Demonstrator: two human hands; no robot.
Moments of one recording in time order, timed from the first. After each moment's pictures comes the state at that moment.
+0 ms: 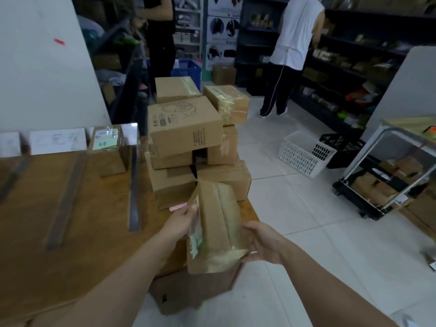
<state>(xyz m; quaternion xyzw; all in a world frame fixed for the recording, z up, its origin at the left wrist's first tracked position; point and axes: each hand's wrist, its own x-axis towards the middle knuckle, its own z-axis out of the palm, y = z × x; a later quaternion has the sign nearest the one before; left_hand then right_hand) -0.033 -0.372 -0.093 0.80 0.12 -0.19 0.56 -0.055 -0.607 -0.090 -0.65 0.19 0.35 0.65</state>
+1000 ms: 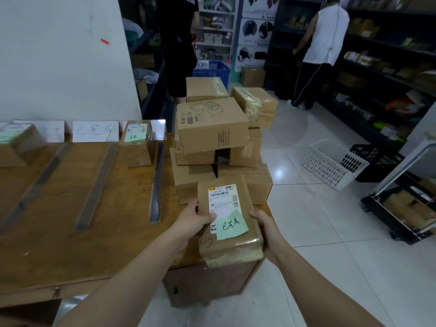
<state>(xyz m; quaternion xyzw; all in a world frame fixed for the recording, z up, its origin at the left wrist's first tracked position) -0.053 -0.364 -0.069 0.75 0.17 -0.16 0.62 -0.035 -0.574 -0.106 -0.61 0.14 0.23 0.75</state>
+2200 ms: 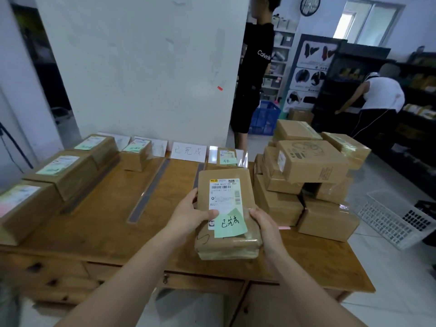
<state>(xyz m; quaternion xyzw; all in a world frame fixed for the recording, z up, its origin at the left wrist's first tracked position) -0.185 -0.106 0.008 0.73 0.18 0.03 0.66 -0.119 -0.303 -0.041 -0.67 -0.02 0.16 0.73</state>
